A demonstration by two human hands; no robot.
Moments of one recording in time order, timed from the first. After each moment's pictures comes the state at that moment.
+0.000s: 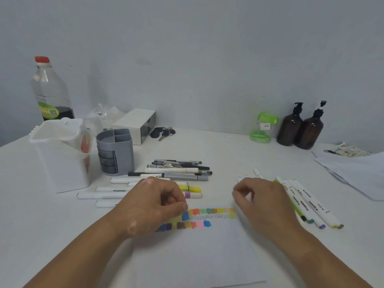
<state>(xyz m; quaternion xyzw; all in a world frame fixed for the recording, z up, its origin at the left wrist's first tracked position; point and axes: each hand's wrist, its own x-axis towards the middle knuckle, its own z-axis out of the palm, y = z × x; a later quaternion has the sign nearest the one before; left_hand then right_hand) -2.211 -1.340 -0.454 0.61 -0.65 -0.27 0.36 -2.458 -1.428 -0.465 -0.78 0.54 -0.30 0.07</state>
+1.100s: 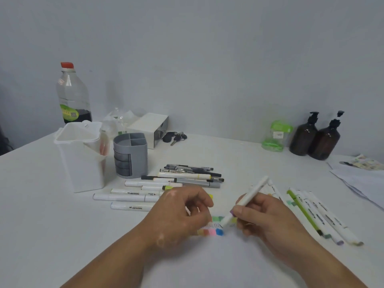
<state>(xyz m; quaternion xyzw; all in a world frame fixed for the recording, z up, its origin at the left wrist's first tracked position) -2.230 -1.341 -0.466 0.56 -0.64 -0.27 0.44 -2.448 -1.410 -0.460 -0.61 0.40 -0.34 0.60</state>
